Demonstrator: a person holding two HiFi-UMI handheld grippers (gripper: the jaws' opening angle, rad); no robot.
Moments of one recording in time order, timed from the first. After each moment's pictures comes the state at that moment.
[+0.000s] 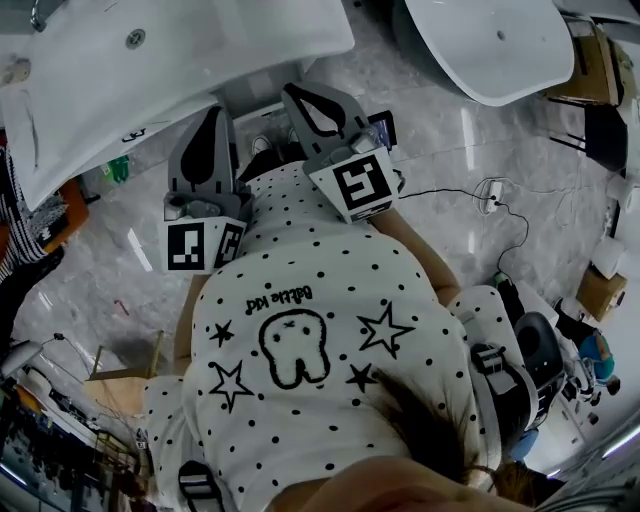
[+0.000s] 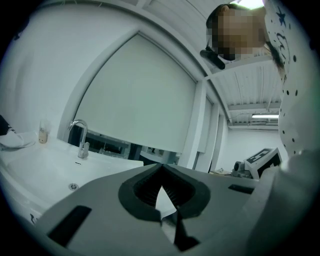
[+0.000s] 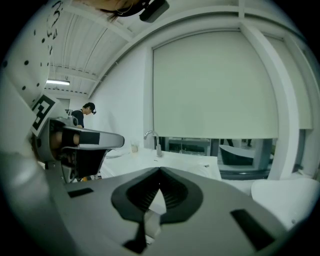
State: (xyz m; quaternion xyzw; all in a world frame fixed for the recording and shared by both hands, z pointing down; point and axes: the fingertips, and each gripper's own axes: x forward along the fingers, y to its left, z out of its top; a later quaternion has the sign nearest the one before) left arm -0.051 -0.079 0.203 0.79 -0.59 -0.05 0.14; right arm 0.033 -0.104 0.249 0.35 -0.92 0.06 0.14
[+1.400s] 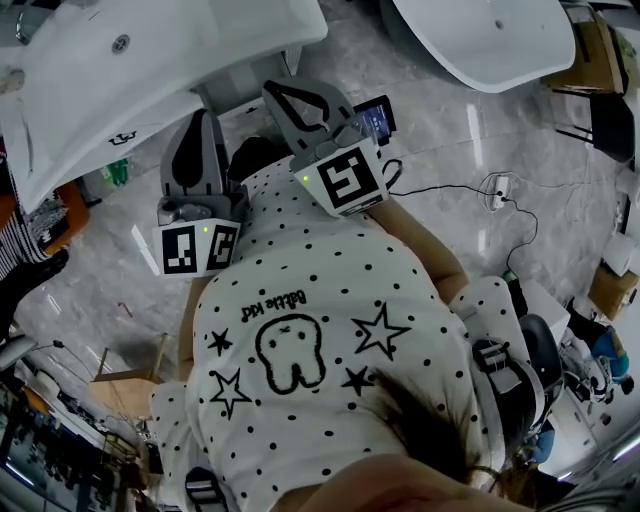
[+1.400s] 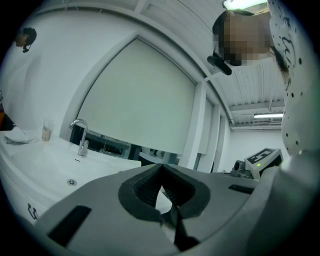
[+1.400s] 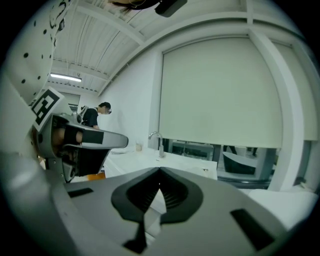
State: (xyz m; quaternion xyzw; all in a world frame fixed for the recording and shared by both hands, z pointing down) left arm -0.011 -0.057 0.211 0.78 -0.61 -0.06 0.13; right arm 0.063 -0.083 0.252 0.32 -0.94 0.01 0.14
